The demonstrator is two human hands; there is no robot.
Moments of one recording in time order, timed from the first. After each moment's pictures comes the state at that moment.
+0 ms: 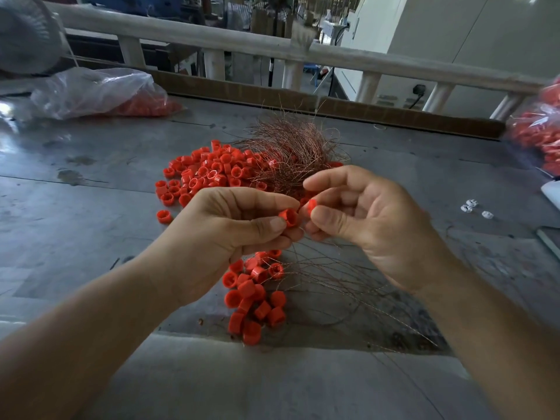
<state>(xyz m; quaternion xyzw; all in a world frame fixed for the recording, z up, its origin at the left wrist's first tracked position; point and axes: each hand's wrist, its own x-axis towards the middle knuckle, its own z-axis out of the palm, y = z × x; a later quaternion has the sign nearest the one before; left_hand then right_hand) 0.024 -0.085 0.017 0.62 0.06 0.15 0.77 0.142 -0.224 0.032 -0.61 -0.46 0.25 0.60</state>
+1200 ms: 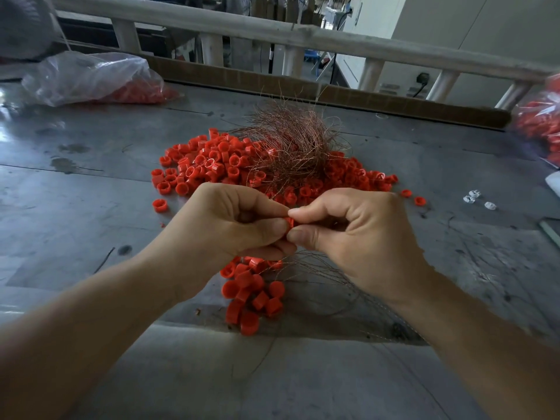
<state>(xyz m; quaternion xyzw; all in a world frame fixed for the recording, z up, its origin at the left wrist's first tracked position) 0.024 -0.091 0.013 0.70 0.09 0.15 0.69 0.127 -0.220 0.018 -0.69 -0.54 0.00 0.48</state>
